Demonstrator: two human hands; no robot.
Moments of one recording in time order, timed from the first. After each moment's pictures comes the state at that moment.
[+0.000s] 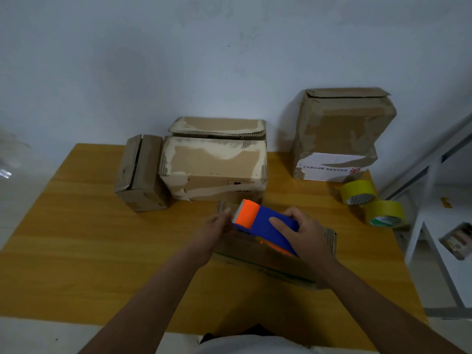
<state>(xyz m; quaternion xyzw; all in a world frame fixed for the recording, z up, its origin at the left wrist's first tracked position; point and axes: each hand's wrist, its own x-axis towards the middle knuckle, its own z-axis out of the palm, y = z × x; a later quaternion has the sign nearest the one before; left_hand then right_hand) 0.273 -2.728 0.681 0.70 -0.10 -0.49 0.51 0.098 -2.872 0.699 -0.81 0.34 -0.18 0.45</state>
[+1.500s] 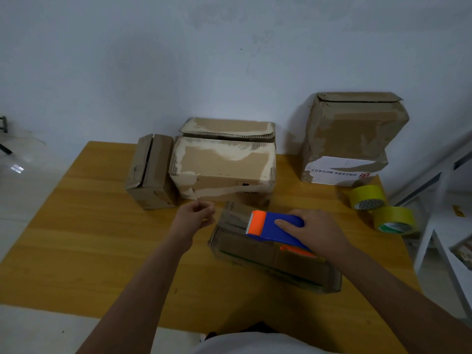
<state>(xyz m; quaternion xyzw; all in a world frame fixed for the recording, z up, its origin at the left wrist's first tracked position) 0.328 -2.701 0.678 0.72 -0.08 -0.37 0.59 0.111 -2.896 0.726 -0.91 0.31 0.02 0.27</state>
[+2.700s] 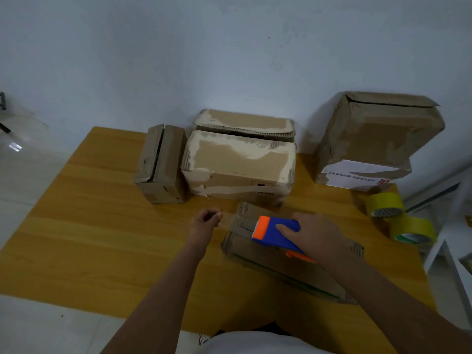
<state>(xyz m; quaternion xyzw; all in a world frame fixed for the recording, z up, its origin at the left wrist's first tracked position) 0.343 -2.695 0.594 0.73 -0.04 -0.32 0.60 0.158 -2.878 0.713 -0.93 0.31 0.11 0.15</state>
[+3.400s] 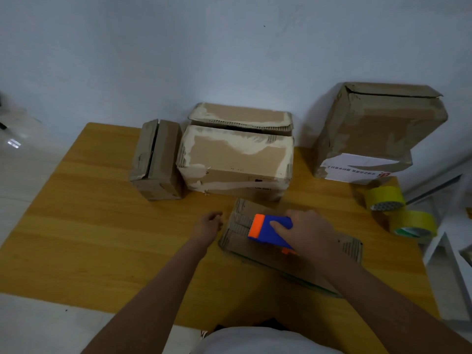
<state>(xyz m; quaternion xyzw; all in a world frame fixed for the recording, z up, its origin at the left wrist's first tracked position) 0.336 -2.708 0.598 0.80 -0.05 -0.40 0.44 0.164 -2.868 0.710 -0.93 0.34 0.11 0.13</state>
